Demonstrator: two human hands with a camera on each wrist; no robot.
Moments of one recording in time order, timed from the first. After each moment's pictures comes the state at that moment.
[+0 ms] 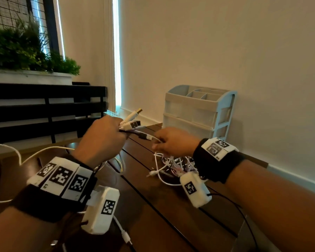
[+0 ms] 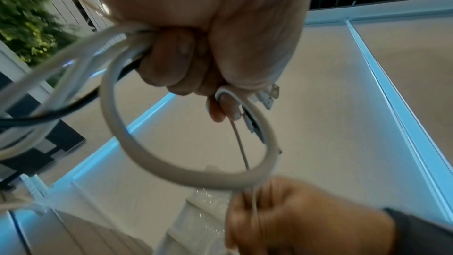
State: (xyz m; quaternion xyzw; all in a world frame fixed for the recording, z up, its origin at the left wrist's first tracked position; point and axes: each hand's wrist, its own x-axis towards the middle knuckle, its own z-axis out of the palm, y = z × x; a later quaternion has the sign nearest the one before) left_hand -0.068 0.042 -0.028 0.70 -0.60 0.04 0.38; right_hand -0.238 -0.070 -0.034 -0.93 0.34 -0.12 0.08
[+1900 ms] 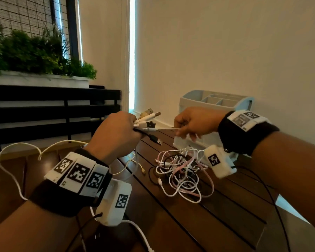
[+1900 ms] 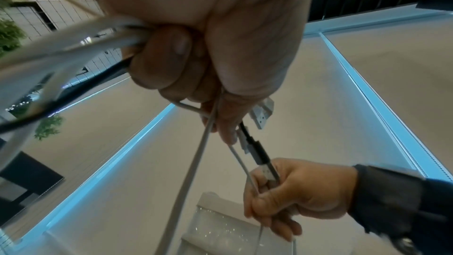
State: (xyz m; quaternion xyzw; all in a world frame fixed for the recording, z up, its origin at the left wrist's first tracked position) left_hand -0.059 0.051 -0.015 0.69 -0.61 0.07 0.37; right_hand -0.241 -0.081 0.039 -0.93 0.34 -0.07 0.08
